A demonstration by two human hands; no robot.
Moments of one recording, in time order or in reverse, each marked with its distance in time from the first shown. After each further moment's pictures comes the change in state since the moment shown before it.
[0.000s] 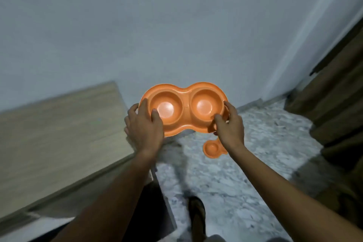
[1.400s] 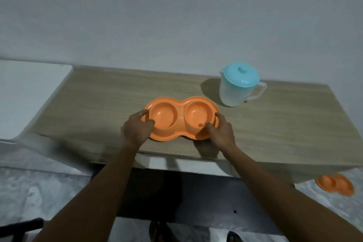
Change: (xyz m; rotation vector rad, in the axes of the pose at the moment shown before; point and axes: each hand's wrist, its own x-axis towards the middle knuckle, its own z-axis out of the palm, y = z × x) left_hand 0.141 -0.543 -0.553 -0.121 -0.020 -0.558; right_hand -0.420 -0.210 0.582 -0.287 -0.640 -0.089
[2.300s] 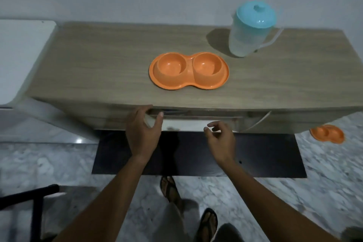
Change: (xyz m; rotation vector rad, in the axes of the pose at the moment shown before) left_hand -0.065 -0.132 0.000 0.102 0.196 0.410; right_hand -0.131 0.089 0.095 0.079 0.214 -0.021
